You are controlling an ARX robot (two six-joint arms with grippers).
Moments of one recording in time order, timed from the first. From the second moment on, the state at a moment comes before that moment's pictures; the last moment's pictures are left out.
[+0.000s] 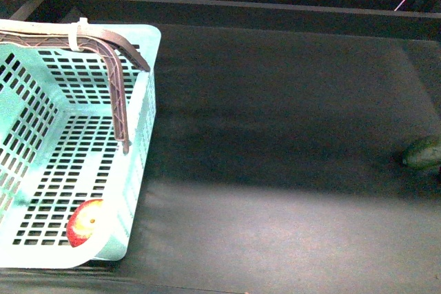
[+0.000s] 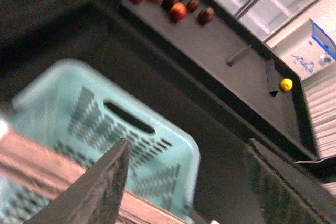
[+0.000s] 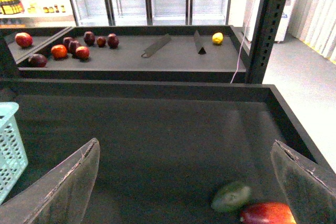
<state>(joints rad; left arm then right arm) 0.00 1.35 0.54 0.67 0.00 -0.43 0.00 0.01 0.02 0.00 0.00 0.00</state>
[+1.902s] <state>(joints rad) 0.00 0.22 0.02 0.22 0.00 -0.01 0.00 0.01 0.02 0.00 0.00 0.00</state>
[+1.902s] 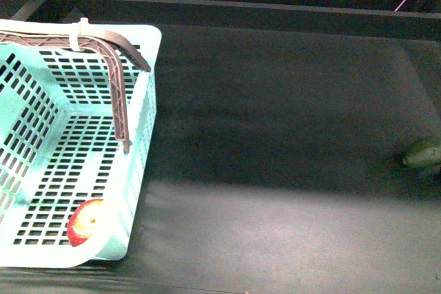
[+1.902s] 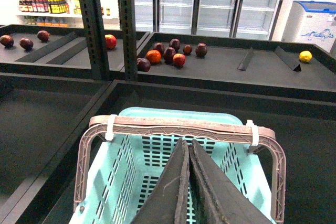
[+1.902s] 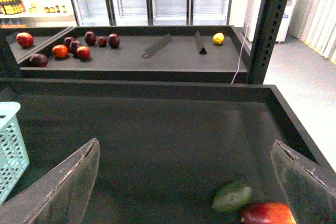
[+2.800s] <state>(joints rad) 0.00 0.01 0.02 0.00 0.00 -0.01 0.00 0.01 0.02 0.00 0.00 0.00</state>
